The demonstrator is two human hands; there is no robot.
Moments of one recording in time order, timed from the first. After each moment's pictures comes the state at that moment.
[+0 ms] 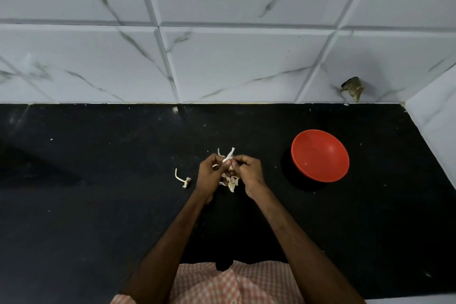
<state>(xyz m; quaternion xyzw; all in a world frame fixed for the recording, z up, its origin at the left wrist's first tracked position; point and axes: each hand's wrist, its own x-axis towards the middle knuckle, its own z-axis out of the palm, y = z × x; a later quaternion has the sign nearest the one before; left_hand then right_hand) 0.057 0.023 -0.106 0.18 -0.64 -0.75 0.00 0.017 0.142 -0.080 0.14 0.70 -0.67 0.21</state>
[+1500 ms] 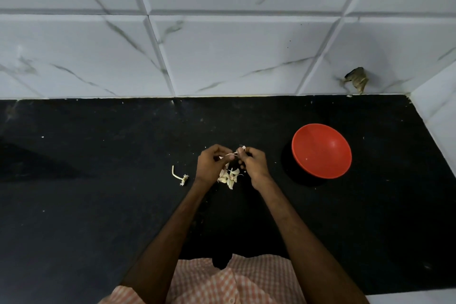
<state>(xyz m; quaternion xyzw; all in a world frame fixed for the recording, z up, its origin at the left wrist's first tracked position) 0.032 0.021 -0.097 0.17 -0.76 -0.63 -0.01 -0.008 0.157 -0.105 0.13 0.73 -0.64 0.20</state>
